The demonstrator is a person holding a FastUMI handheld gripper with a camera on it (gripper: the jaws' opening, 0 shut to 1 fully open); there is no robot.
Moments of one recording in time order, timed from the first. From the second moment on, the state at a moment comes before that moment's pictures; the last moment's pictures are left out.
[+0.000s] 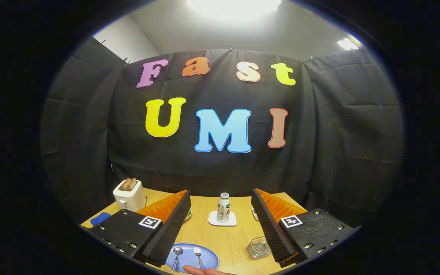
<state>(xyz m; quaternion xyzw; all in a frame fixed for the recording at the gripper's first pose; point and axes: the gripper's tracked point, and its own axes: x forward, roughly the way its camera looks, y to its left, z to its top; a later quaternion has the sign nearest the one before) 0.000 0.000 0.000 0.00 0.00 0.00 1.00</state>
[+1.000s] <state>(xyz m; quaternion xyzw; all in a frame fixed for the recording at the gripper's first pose) 0.009 0.030 -0.038 0.00 0.04 0.06 1.00</state>
